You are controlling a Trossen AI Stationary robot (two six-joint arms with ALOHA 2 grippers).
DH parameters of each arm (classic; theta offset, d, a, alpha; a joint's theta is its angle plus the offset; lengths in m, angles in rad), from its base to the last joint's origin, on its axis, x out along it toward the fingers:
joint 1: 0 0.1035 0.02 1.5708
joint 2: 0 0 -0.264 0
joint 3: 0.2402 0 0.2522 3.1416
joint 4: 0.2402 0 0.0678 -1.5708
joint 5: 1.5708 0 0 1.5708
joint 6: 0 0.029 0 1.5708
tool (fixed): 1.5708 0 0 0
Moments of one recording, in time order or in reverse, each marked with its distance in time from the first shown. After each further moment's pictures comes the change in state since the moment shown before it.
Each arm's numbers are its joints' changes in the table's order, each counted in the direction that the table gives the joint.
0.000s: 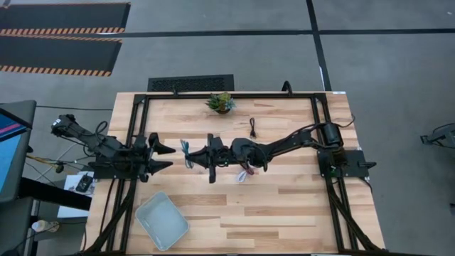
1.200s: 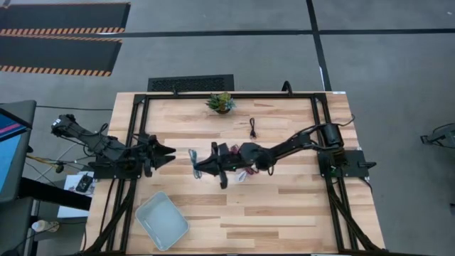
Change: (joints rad) left arm 0.000 0.000 0.000 0.138 -0.108 -0.300; right arm 0.015 -0.001 -0.155 -0.187 -0.137 0.098
